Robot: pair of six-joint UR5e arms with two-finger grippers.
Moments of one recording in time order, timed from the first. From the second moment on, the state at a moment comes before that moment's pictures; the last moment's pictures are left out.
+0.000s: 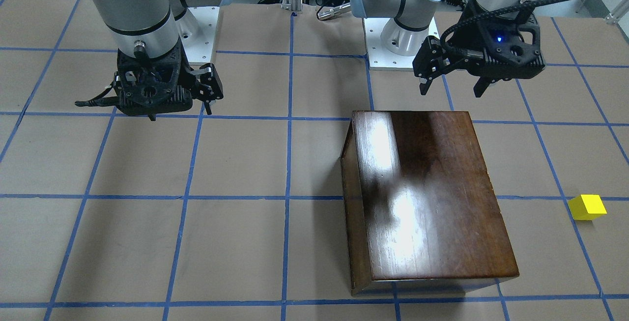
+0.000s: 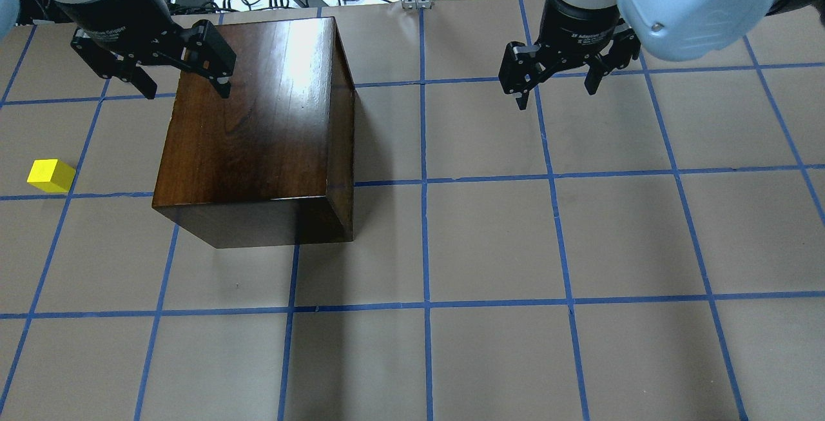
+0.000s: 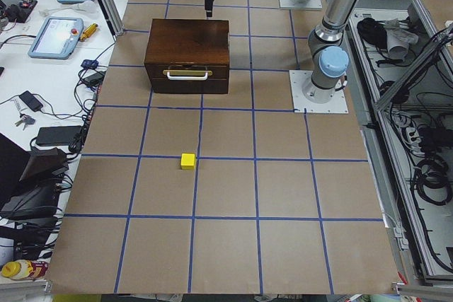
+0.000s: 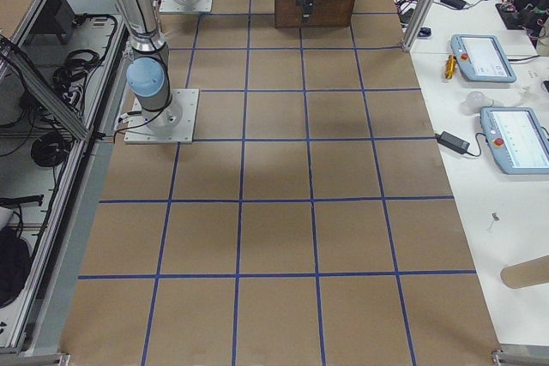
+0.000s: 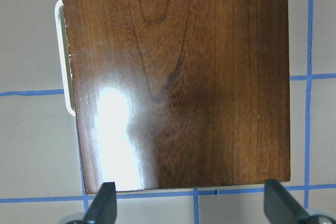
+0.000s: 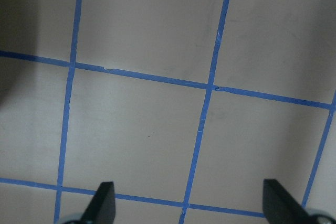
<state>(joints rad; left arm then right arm) -1.52 -1.58 -1.48 -1.62 1.58 0.08 1.70 -1.45 1.48 -1.58 -1.60 -0.05</state>
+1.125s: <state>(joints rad) -1.48 -1.59 -1.47 -1.62 1.57 0.14 1.70 -1.45 1.48 -1.58 -1.60 -0.05</state>
